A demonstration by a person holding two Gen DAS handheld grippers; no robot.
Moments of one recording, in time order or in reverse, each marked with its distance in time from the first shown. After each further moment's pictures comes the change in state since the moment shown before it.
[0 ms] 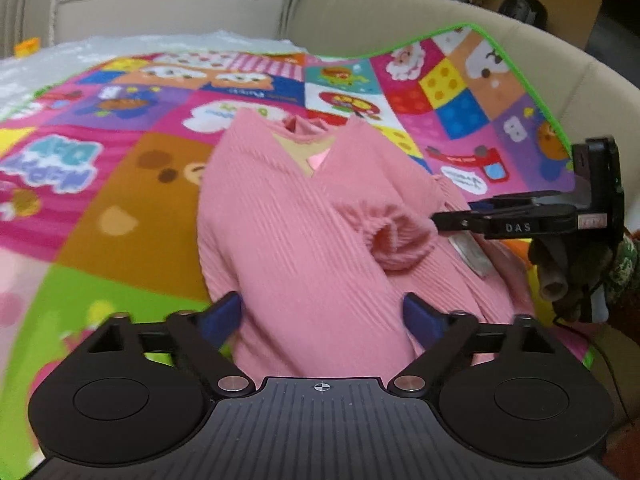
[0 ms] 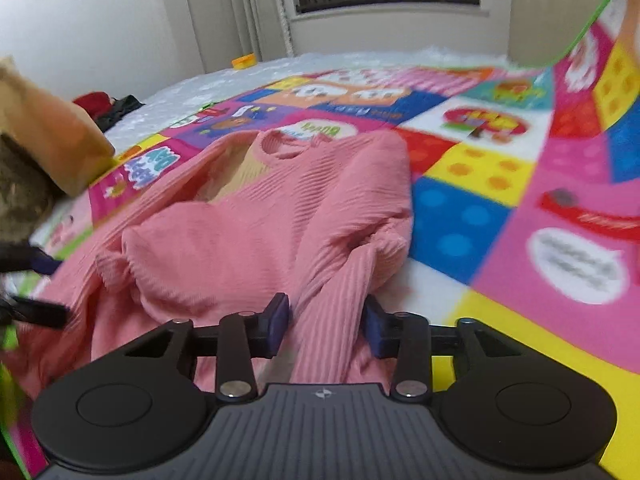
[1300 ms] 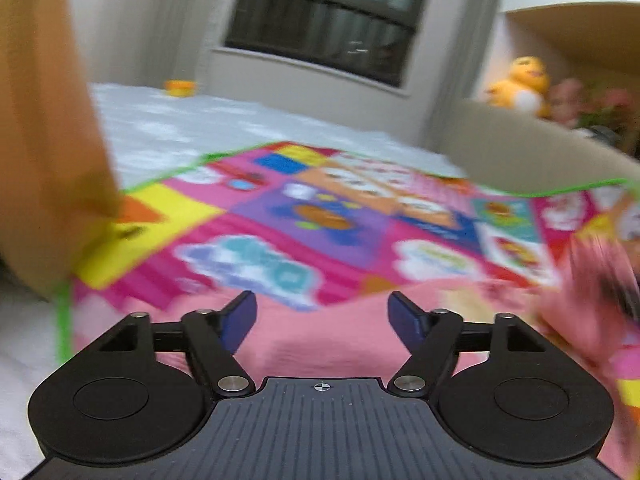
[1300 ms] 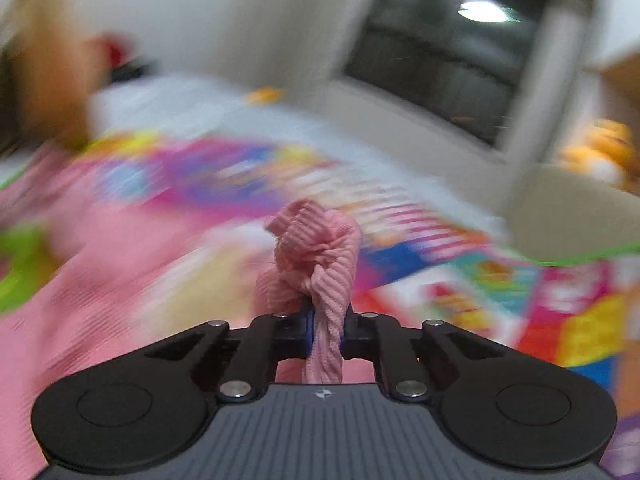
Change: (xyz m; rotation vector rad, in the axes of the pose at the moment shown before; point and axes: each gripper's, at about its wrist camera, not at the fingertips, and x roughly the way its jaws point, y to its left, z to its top) left arm -0.020 0.133 0.064 -0.241 -0.285 0.288; right arm 0.020 0.035 0.114 -0.385 -0.225 -0.276
